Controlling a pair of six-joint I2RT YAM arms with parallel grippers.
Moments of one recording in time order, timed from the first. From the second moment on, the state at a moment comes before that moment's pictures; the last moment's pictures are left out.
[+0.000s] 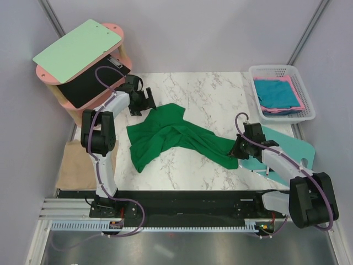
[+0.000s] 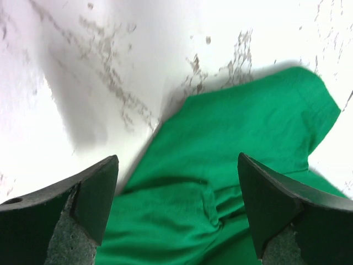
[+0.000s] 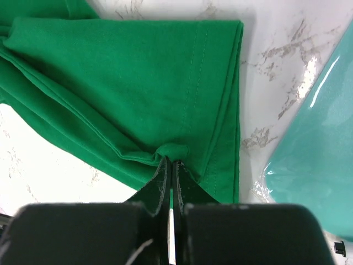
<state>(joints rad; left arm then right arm) -0.16 2.08 1.60 -0.54 0.14 -0.44 0.19 1.21 0.56 -0.35 -0.19 0.56</state>
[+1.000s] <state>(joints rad) -0.21 2.12 1.80 -0.60 0.15 -0.39 0.19 1.30 0.73 -0.31 -0.15 0.53</state>
